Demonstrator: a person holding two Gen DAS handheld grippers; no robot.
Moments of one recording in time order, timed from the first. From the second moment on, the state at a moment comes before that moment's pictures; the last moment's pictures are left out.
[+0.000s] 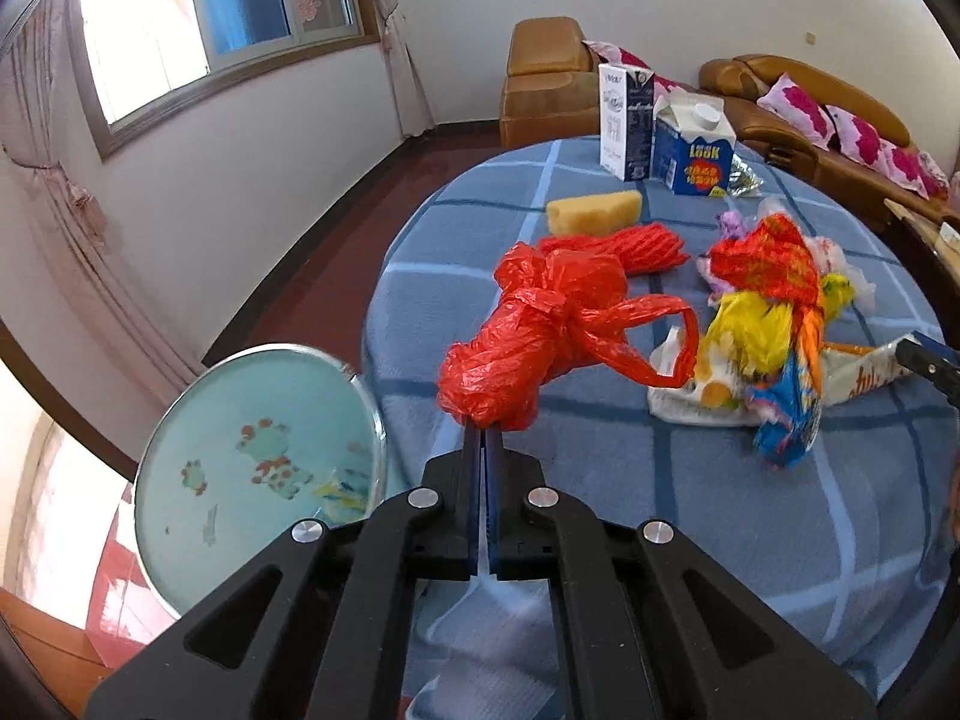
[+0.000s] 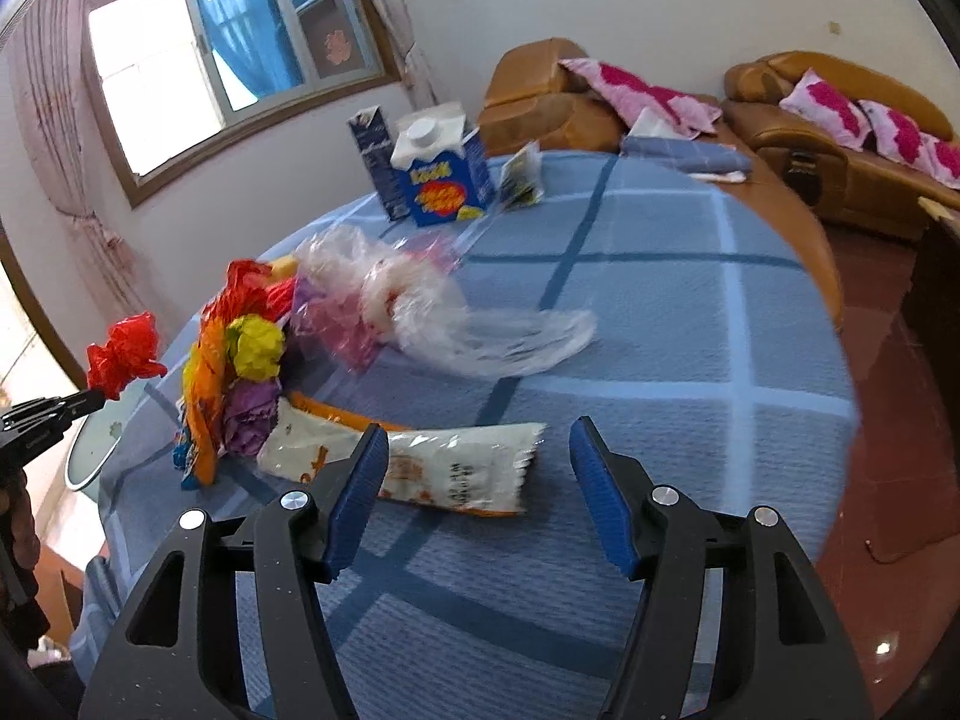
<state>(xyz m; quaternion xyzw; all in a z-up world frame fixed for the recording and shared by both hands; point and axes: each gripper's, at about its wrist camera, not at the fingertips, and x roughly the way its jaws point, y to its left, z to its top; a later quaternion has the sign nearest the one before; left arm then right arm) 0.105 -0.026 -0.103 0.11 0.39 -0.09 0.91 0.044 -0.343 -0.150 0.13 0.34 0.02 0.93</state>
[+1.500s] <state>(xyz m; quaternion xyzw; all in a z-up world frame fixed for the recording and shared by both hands) 0.100 0.007 -0.084 0.10 0.38 -0.06 0.92 0.018 -0.339 -0.098 0.10 0.24 0.11 0.96</state>
